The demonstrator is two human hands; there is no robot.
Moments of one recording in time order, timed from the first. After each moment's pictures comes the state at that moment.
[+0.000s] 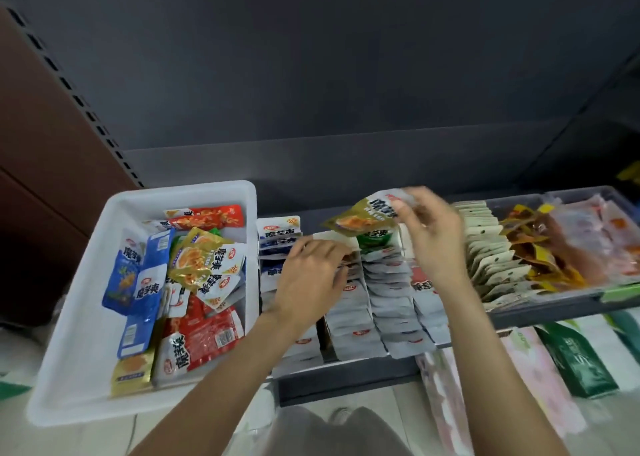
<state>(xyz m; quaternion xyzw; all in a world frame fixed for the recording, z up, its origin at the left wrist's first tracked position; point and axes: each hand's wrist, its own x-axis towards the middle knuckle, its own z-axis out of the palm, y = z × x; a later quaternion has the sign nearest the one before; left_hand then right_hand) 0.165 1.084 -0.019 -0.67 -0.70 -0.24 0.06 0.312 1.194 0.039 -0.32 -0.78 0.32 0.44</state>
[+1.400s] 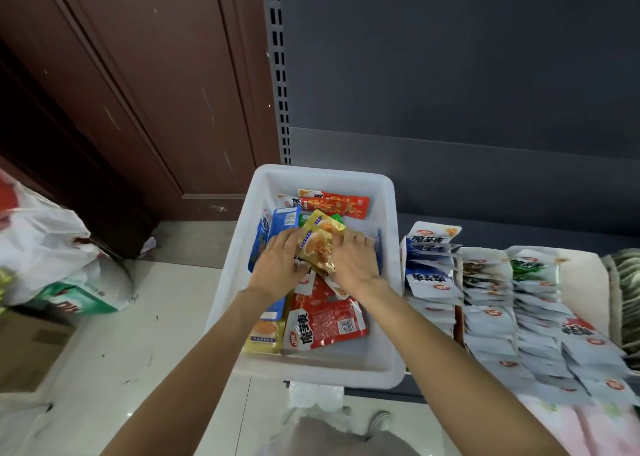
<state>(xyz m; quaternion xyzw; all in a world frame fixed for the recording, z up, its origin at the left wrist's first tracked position) -0.063 0.948 -0.100 -0.46 -0.85 -0.22 -0.12 0.045 1.064 -0.067 -0.28 -0.95 -0.01 -0.11</state>
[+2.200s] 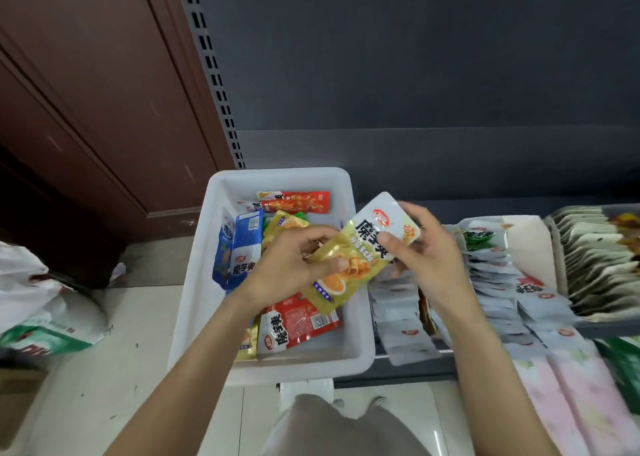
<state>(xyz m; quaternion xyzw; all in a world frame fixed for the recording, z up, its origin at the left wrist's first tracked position) 0.014 0.966 0.032 -0.50 -0.63 -0.48 -0.36 0.186 1.074 0.042 -0.35 -0.67 0.58 0.31</state>
